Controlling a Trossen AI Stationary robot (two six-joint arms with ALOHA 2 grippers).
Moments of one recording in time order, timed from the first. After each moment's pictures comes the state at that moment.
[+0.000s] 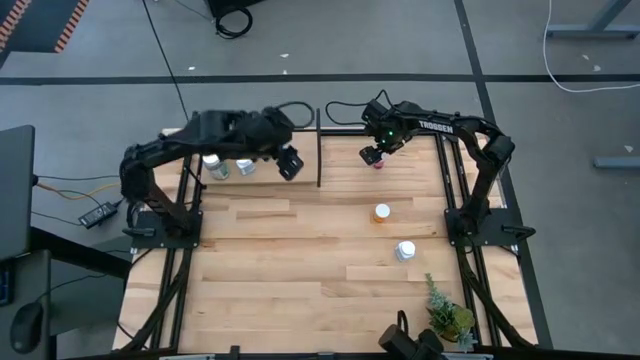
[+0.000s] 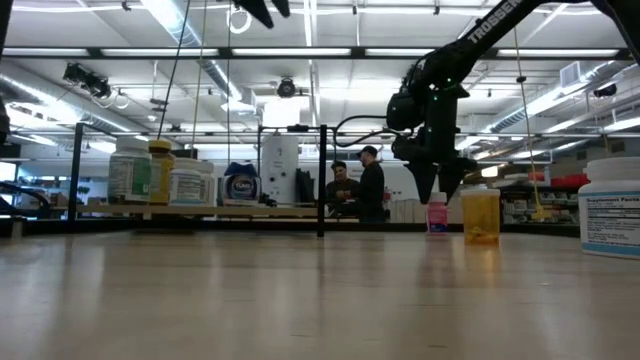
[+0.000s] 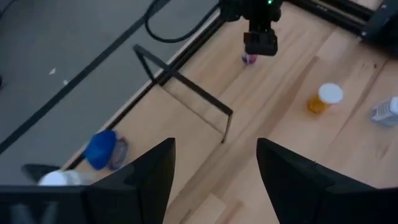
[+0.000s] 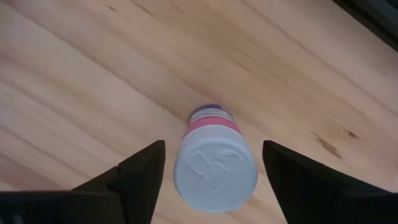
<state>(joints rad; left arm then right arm) 0.14 1.64 2.02 -1.31 -0.42 -0.41 -0.74 1.80 1.30 -0.91 -0.03 0.26</state>
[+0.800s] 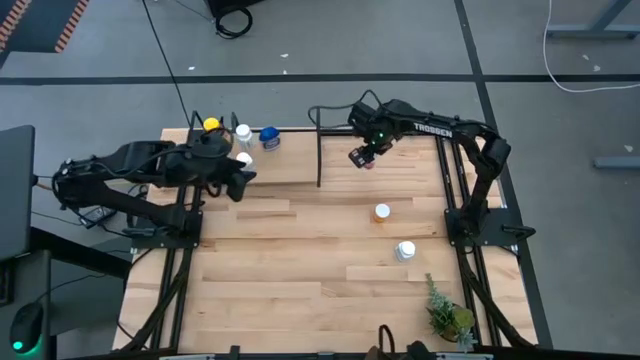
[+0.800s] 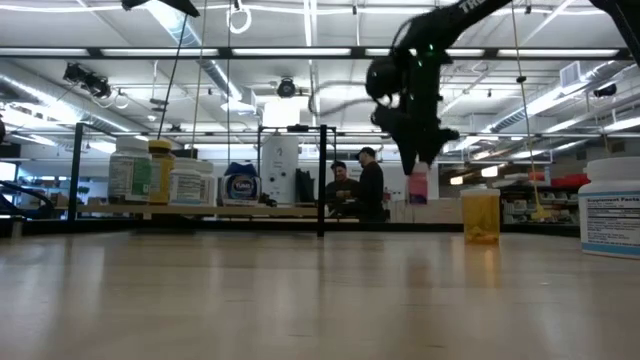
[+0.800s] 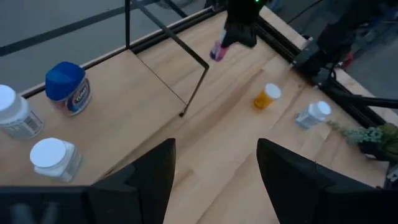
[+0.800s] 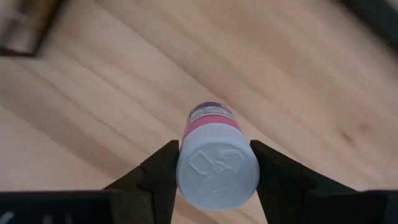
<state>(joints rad) -0.02 1.03 1.37 -1.05 -0.41 -0.73 -0.59 1.80 1.49 -1.09 0.02 0.36</state>
